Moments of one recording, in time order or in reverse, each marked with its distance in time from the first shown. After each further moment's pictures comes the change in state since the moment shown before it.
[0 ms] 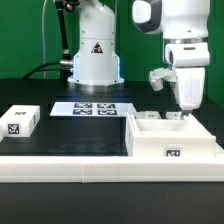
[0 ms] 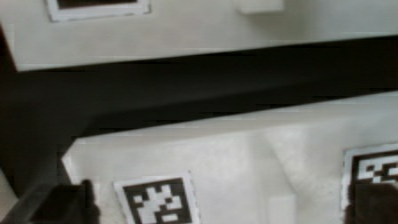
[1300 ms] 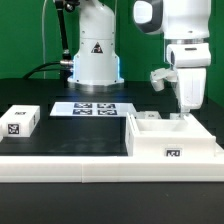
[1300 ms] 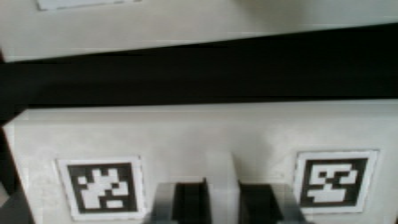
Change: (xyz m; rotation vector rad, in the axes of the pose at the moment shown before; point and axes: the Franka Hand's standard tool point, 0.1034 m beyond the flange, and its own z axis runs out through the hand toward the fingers) arm 0.001 -0.001 0.001 0.002 -0.001 0.001
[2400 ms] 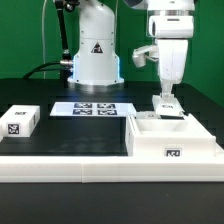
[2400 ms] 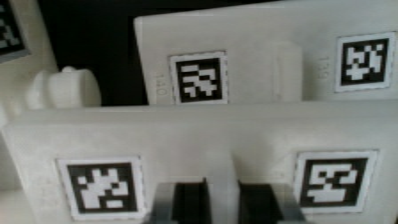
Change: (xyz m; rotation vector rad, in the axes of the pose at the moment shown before) arm -0.042 0.025 -0.052 -0.025 -0.049 0.009
